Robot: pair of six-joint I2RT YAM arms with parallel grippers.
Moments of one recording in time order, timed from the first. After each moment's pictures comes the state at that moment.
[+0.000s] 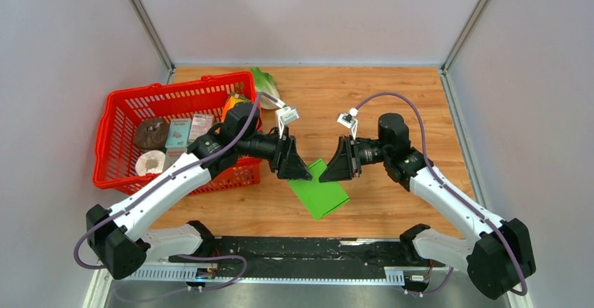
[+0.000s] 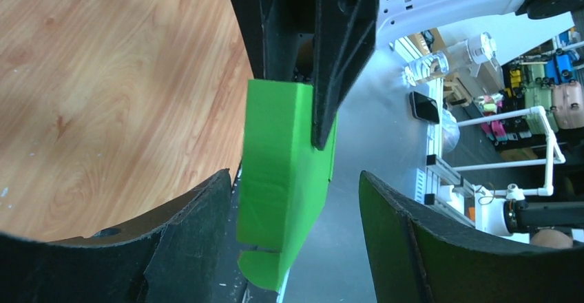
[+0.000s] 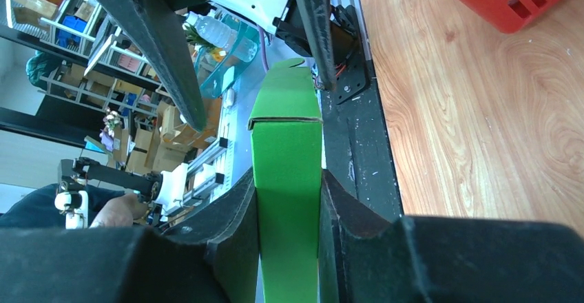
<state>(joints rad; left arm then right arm) -0.71 1.13 1.05 -0.38 0.81 -0.39 0.49 1.08 0.73 0.07 -1.20 0.62</state>
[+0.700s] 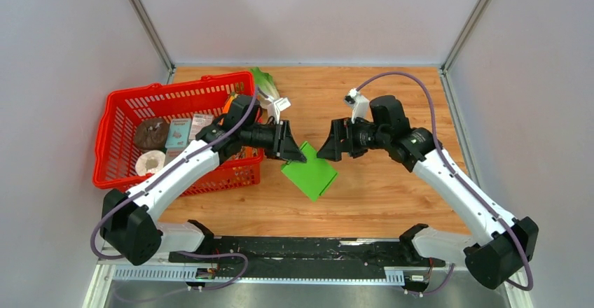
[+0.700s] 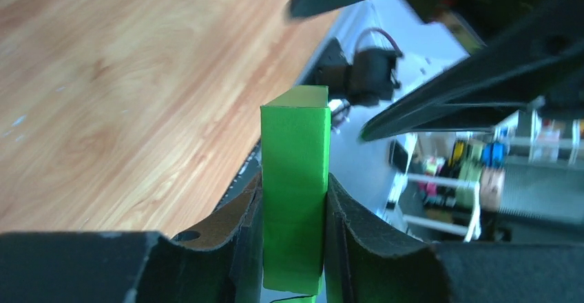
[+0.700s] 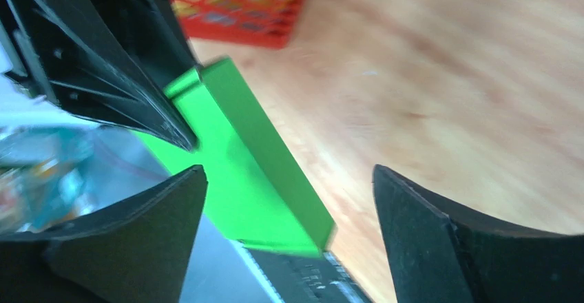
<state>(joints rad) -0.62 1.27 1.07 -0.40 0.81 -0.54 0.54 1.16 1.07 -0.54 -0.64 0.42</state>
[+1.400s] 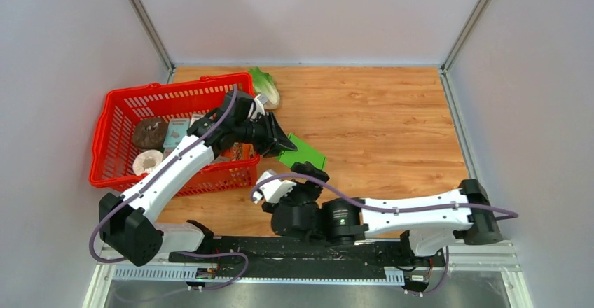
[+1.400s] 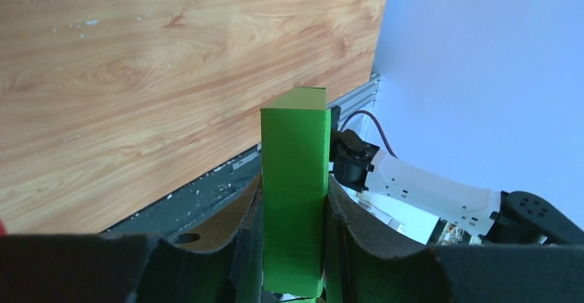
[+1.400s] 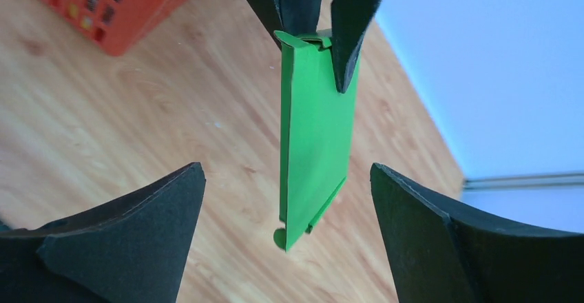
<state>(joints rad) -0.52 1.27 1.14 -0.62 0.54 -0.94 1.60 1.38 1.23 -0.56 1.02 -0.01</state>
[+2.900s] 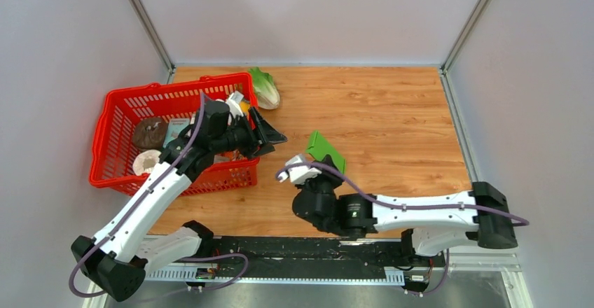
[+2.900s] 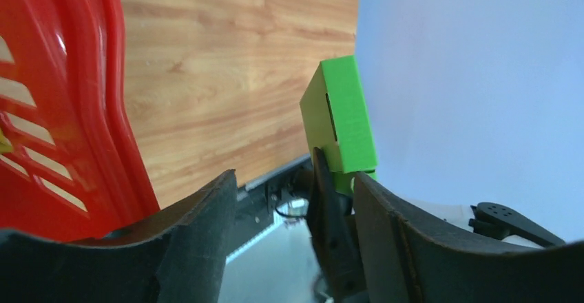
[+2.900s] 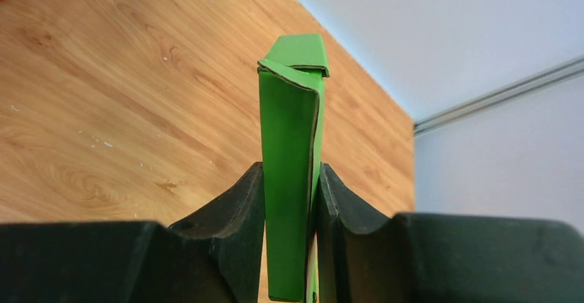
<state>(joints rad) -0.52 1.03 1.06 -0.58 0.38 -1.04 1.50 1.35 0.93 -0.14 1.31 -0.21</state>
